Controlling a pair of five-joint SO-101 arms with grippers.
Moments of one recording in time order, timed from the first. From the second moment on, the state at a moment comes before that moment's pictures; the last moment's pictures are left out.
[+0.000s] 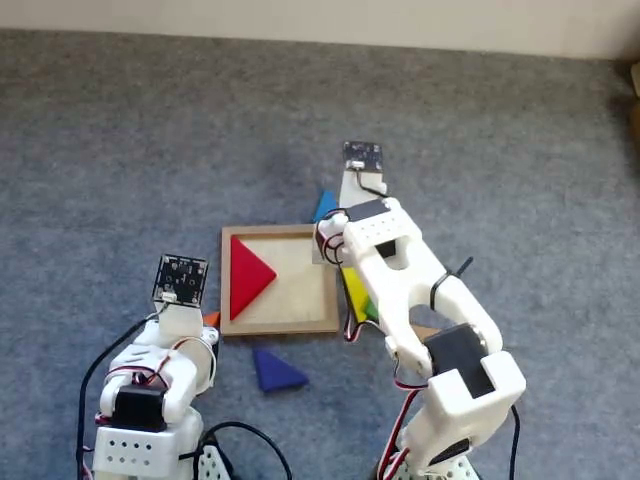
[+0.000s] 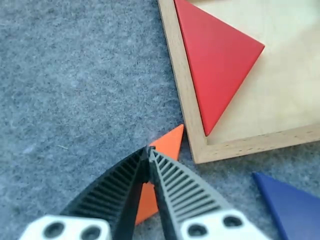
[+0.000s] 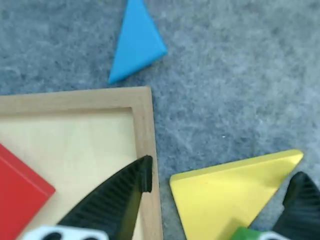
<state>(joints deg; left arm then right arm) -1.0 -104.1 96.0 71.8 2.4 -27.7 10.1 21.6 49.5 -19.2</state>
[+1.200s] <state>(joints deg) -1.0 -104.1 96.0 71.8 2.4 -25.8 11.4 21.7 55.3 -29.0</state>
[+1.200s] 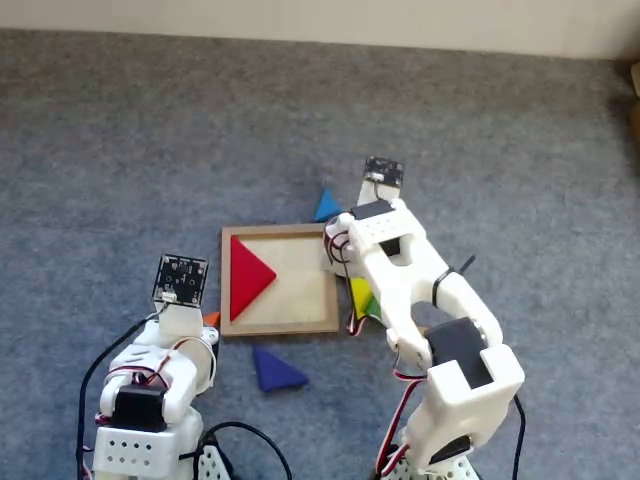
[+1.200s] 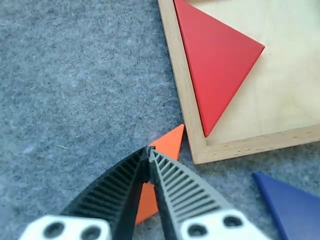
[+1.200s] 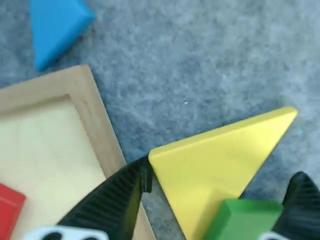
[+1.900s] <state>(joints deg) -1.0 -104.1 96.0 71.8 2.4 -25.0 11.4 21.7 55.3 7.3</state>
